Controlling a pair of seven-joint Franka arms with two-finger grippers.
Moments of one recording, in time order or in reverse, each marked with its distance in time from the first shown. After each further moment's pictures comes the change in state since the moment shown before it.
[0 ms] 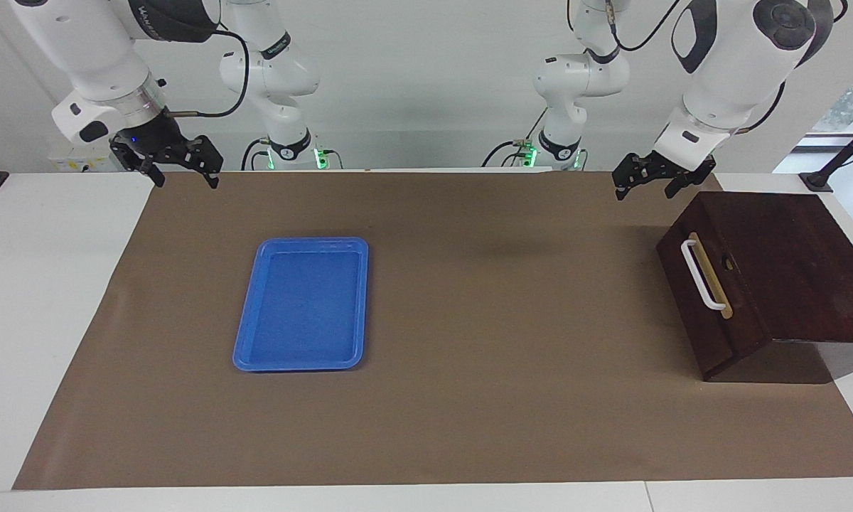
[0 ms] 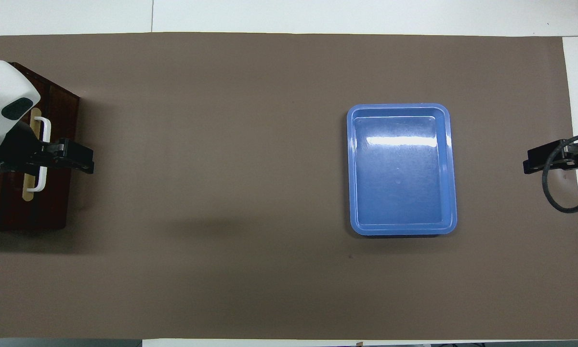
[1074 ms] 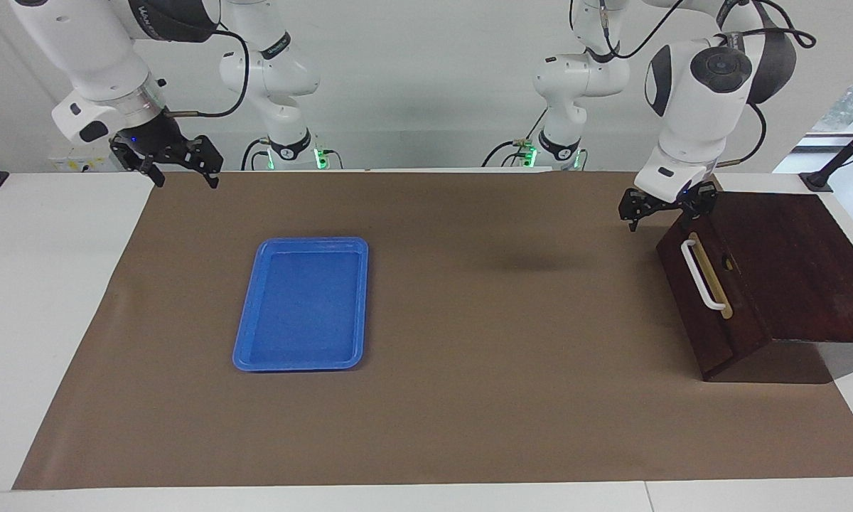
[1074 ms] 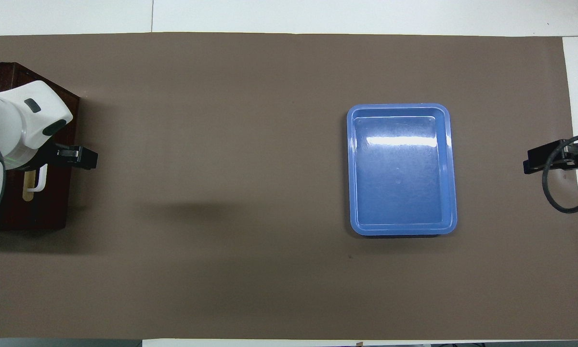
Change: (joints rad) left arm -0.013 -0.024 0.010 -0.256 0.273 0.330 0.053; right arm 0.000 0.000 0.000 0.000 0.000 0.000 0.000
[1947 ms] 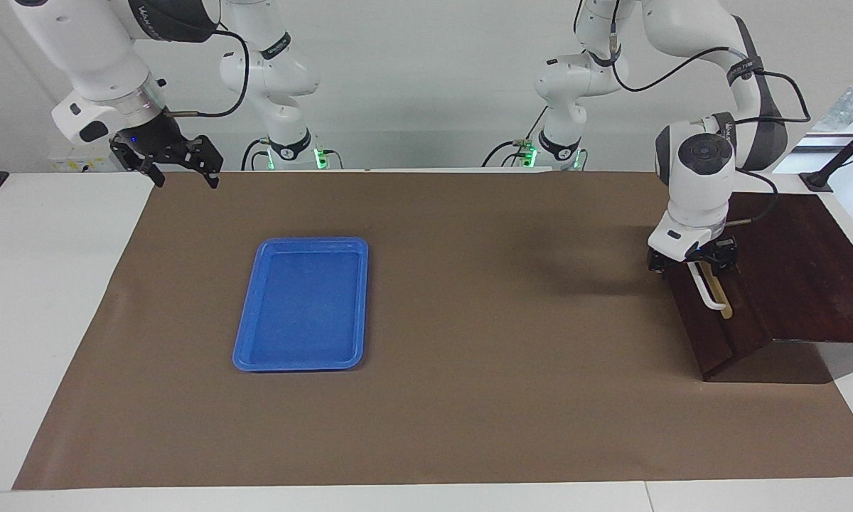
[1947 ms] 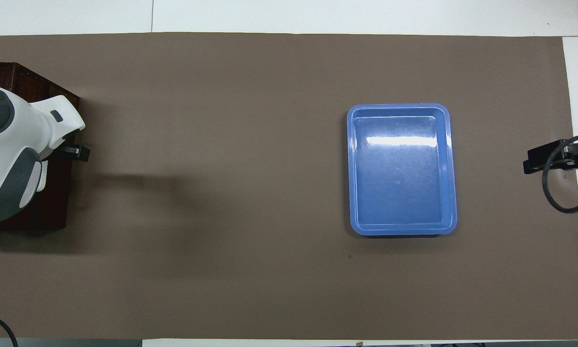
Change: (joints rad) left arm 0.108 0.126 0.007 -0.141 0.220 0.335 0.002; right arm 0.000 0.000 0.000 0.000 0.000 0.000 0.000
